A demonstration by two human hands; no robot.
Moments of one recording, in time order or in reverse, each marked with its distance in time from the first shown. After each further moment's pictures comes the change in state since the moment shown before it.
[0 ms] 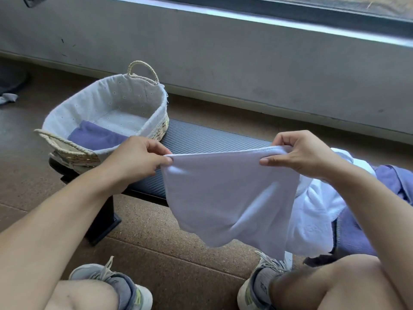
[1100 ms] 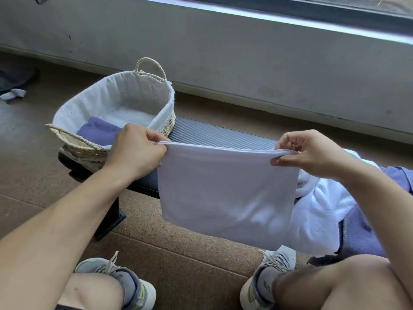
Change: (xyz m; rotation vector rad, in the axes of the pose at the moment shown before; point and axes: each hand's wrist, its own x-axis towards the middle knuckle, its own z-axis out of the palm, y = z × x) left_hand -0.010 0.011 -0.005 0.188 0.327 0.020; right_hand 0.004 0.005 -0.006 -0.083 -0.088 -0.045
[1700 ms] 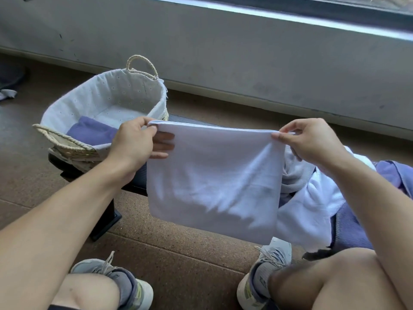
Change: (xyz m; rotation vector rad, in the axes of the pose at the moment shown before) left_hand 0.016 0.003 0.021 -0.634 -0.138 -0.109; right_hand 0.005 -0.002 -0.002 -0.033 0.377 0.208
